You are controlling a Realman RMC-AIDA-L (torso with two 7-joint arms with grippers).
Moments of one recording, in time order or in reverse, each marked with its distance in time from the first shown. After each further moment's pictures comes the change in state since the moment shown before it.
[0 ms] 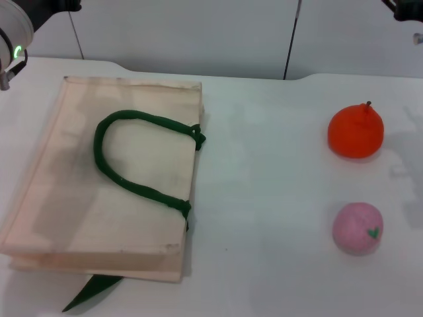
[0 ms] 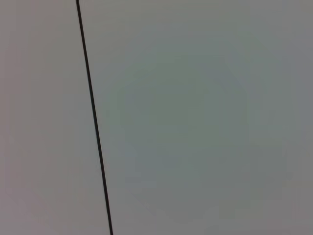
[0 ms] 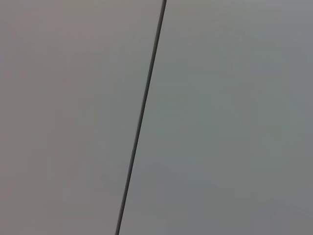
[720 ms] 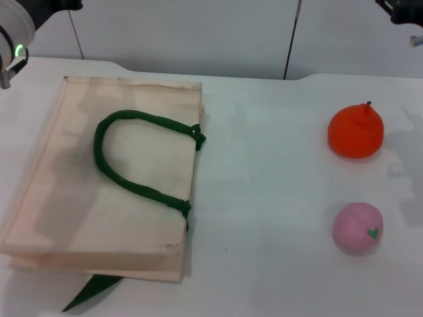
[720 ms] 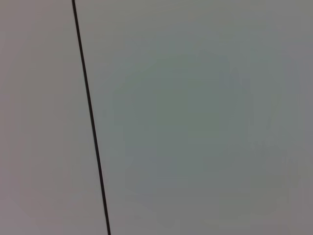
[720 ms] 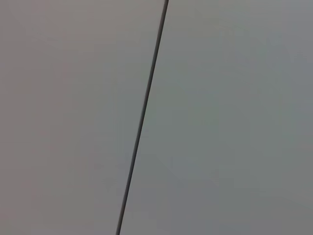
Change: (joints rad) left arm -0.005 0.000 0.000 -0.001 0.000 0.000 0.005; right arm 0.014 0.000 0.000 0.024 0.000 -0.001 0.000
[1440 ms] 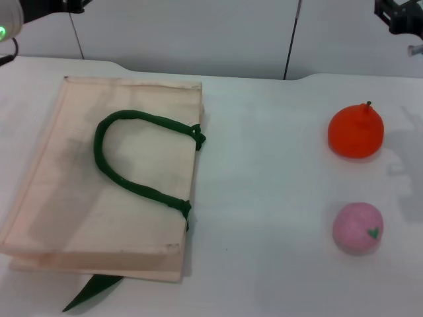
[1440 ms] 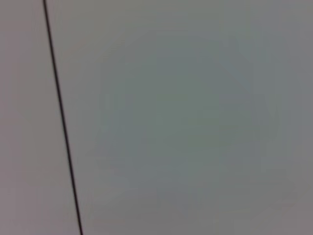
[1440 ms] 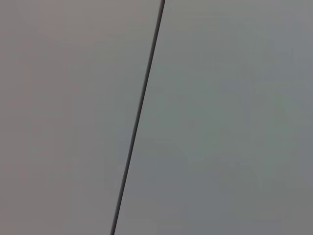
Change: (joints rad) left arm -0.017 0.004 -0.151 0.232 -0.004 -0.500 -0.012; right arm 0.014 0.000 0.001 0.047 0.003 0.000 0.000
